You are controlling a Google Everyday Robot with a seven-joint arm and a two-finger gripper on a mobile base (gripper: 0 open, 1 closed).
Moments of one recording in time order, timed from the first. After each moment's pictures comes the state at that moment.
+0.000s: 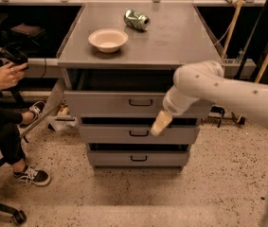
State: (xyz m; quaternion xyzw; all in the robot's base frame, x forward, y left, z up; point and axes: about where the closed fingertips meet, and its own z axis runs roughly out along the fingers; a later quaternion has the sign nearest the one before) arm 0.658 -0.127 0.659 -0.50 0.84 0.00 0.22
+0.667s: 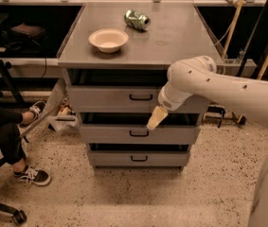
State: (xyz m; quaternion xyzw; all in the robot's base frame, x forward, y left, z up) arm 0.682 -0.114 0.667 -0.50 0.84 -0.01 0.23
